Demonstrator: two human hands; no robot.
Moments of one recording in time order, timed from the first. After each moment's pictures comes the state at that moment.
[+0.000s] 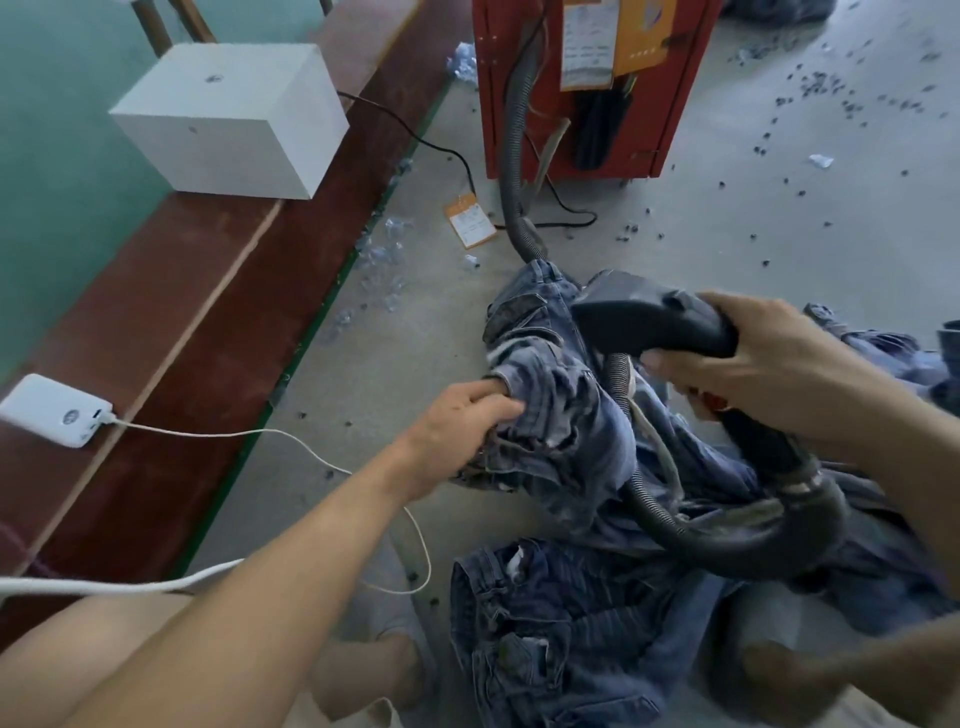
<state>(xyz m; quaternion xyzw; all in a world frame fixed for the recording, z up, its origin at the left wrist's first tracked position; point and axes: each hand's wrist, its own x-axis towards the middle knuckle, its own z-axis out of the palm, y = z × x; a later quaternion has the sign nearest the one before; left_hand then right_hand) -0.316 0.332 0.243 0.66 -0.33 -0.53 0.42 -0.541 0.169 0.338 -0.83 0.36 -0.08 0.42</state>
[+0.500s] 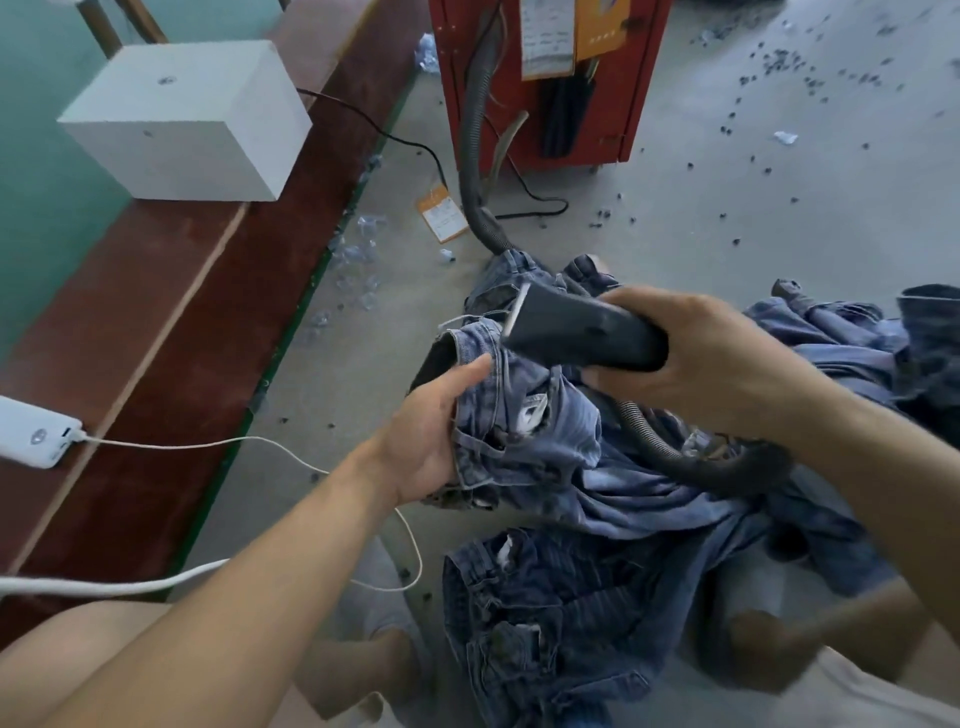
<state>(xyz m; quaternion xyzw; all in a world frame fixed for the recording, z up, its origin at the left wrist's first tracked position) -0.324 0.328 0.248 0.41 -0.14 -0.74 0.51 -0.536 0.181 0.329 -0.89 0.29 -0.09 0.35</state>
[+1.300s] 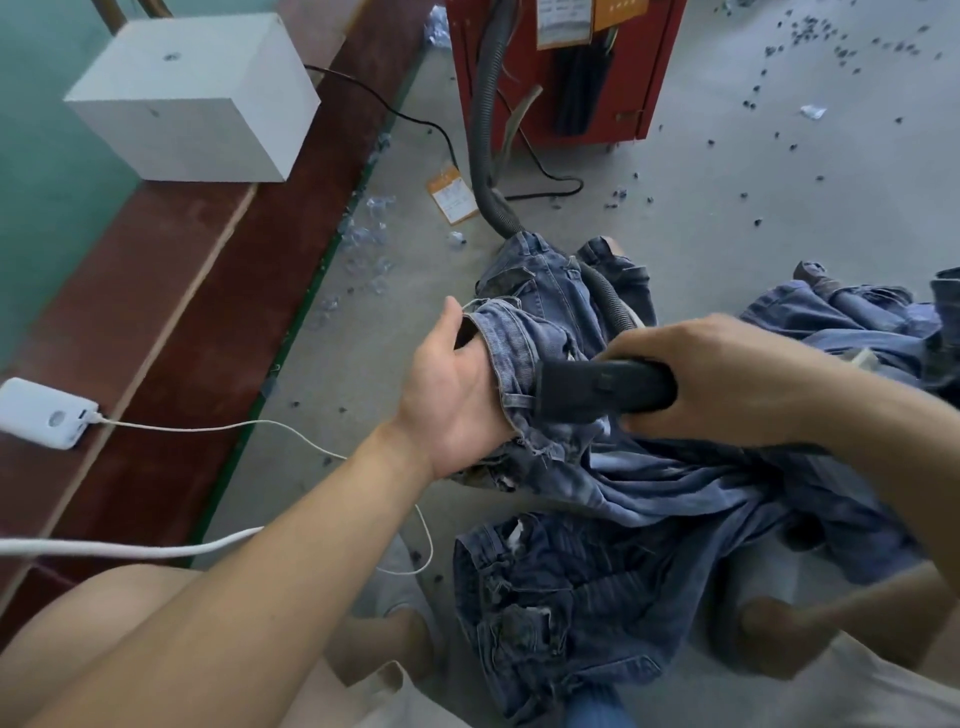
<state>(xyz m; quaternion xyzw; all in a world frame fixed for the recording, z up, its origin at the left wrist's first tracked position) -0.336 0.311 0.252 0.32 -0.11 -0.74 0.58 -0.538 0.184 0.322 -0.92 0.25 0.08 0.27</state>
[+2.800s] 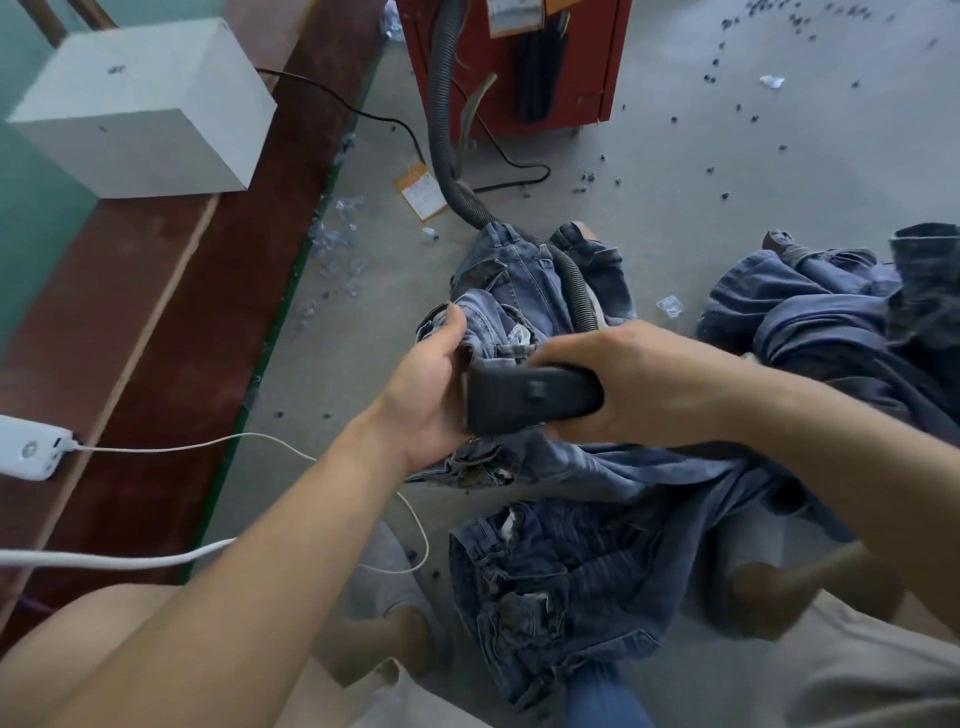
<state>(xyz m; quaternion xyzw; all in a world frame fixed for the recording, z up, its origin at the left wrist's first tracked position) -0.333 0.306 0.250 0.48 -0.08 -0.70 0.53 -0.527 0.206 0.311 -0.92 0.21 0.05 0.33</state>
